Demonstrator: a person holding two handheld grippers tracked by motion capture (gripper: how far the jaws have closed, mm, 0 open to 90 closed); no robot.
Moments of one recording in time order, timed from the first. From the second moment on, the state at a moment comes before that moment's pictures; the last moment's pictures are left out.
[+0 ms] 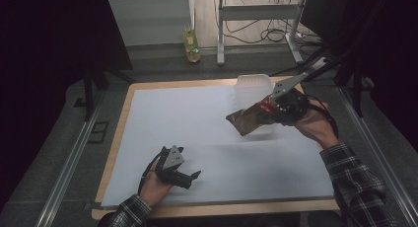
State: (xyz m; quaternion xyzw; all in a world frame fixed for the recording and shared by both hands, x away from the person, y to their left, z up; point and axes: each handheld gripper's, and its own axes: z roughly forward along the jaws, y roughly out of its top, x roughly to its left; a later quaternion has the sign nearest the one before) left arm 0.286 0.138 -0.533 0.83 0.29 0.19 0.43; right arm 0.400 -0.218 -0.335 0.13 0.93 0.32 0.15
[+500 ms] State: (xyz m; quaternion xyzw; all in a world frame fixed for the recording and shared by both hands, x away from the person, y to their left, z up) left arm 0.286 0.138 -0.533 0.84 0.28 0.19 0.43; right arm 0.427 -0.227 -0.299 0.12 0.92 0.31 0.20
